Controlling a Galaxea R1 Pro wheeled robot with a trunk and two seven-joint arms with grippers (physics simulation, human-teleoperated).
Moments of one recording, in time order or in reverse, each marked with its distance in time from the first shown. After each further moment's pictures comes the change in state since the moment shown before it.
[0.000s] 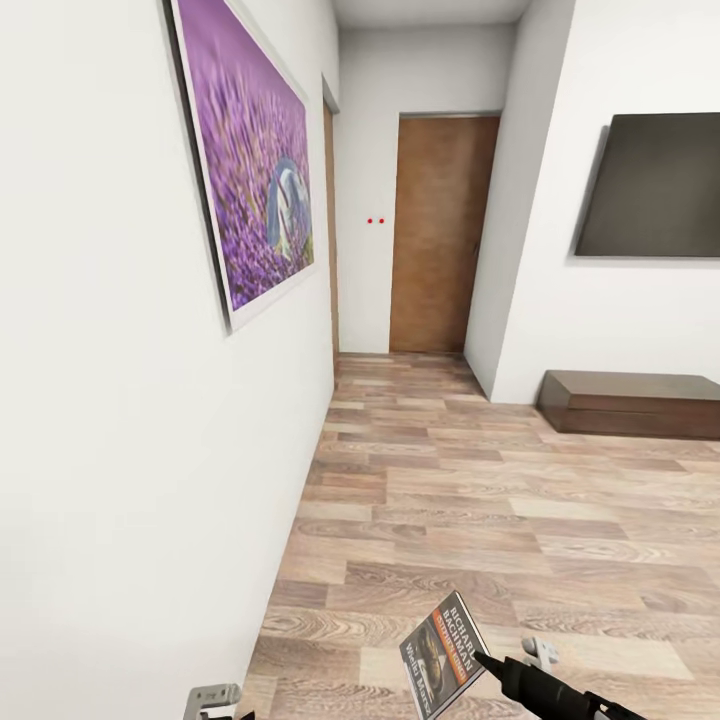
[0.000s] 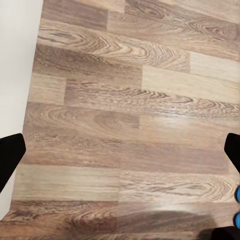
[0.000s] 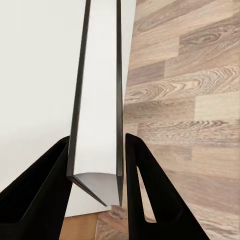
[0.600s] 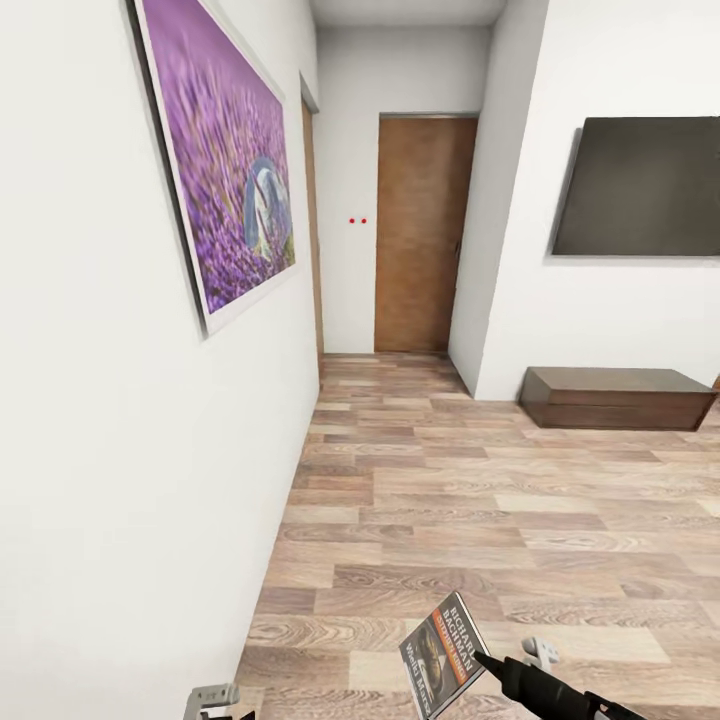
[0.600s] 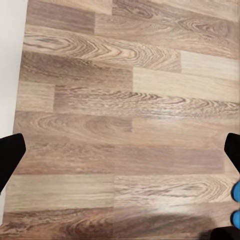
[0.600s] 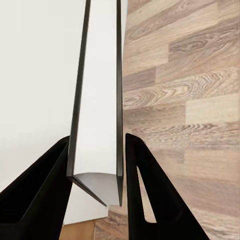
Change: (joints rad) left arm 0.000 0.000 0.000 0.000 0.000 0.000 0.000; right arm 0.000 0.000 0.000 0.000 0.000 0.000 0.000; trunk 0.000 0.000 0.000
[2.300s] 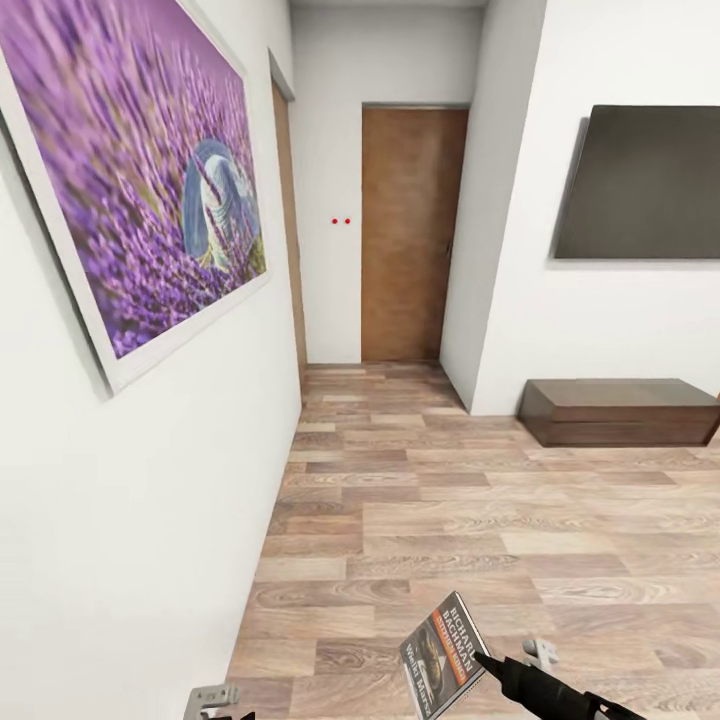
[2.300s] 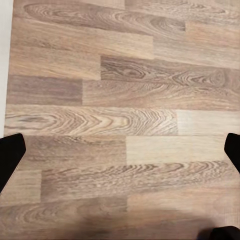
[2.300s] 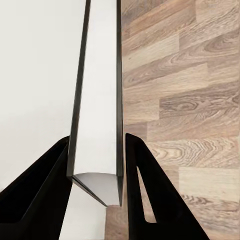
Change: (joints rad) left arm 0.001 0.000 0.000 0.000 0.000 0.000 -0.001; right arm 0.000 0.000 0.004 0.000 0.000 0.000 0.000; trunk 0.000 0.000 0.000
